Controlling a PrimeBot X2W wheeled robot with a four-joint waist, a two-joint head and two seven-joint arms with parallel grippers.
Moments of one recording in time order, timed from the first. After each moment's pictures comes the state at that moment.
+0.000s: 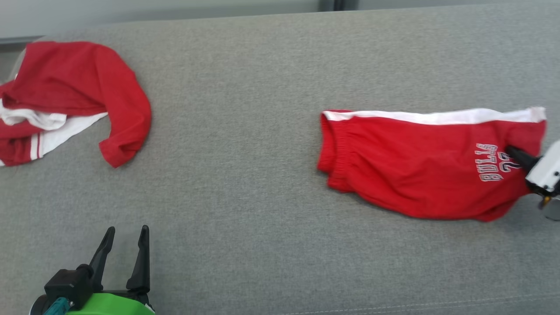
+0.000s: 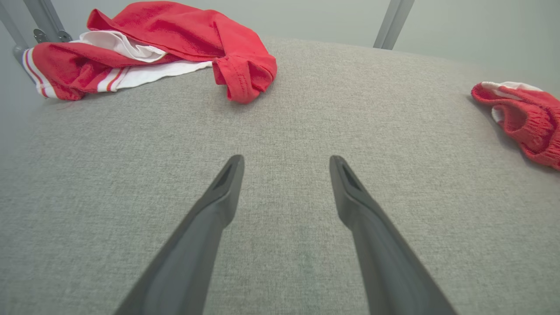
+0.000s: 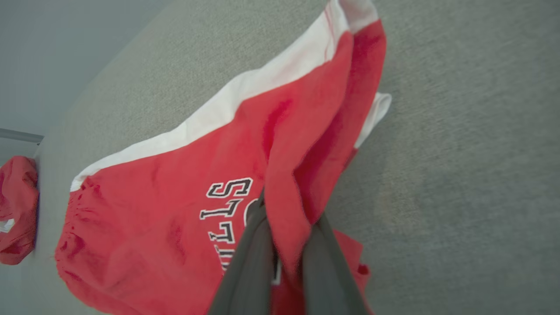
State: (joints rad) left arm 0.03 0.24 -0.12 0.22 -0.41 -0.11 -0.26; right arm -0.54 -0.50 0.08 0.63 1.00 0.13 0.50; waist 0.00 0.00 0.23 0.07
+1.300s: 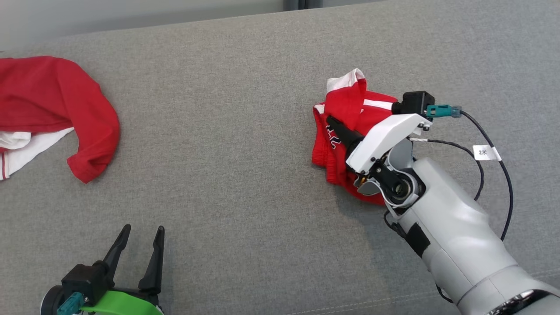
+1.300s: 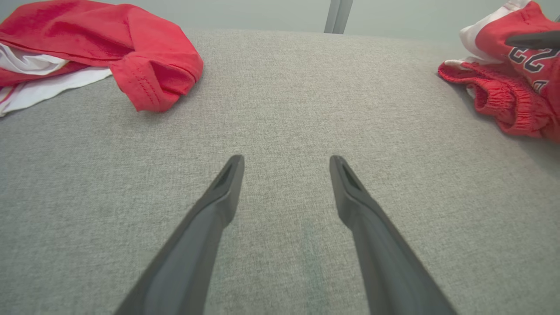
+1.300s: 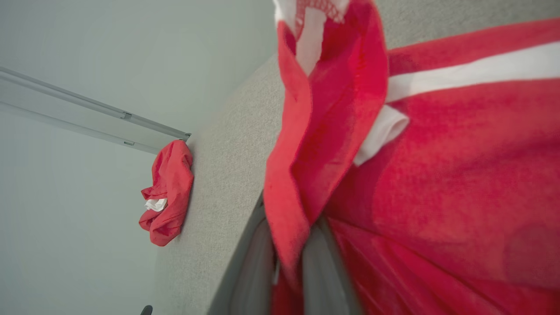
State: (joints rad) left arm 0.01 0.27 -0.18 0.23 -0.39 -0.13 -0.26; right arm -0.75 -0.05 0.42 0.75 1.09 0.13 0.16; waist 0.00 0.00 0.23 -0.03
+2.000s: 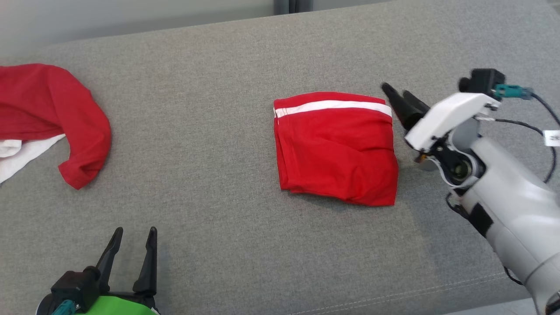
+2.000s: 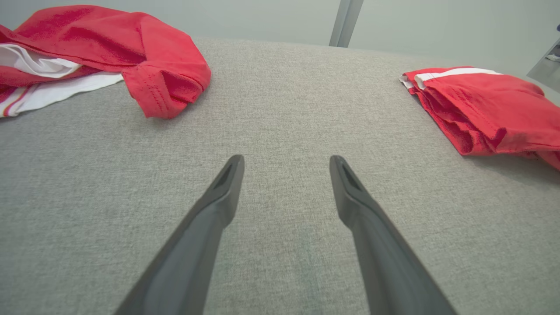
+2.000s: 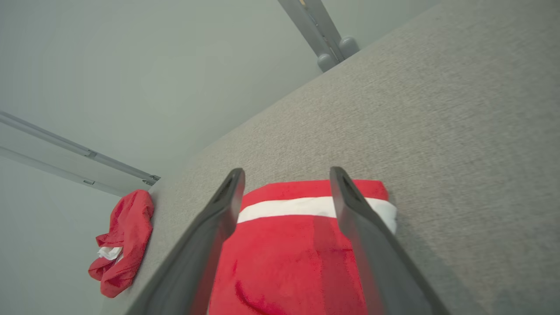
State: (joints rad) left arm 0.04 0.25 -0.14 0.19 -0.41 -0.12 -0.26; right arm -0.86 -0.28 0.67 0.78 1.31 0.13 -0.03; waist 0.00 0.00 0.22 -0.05
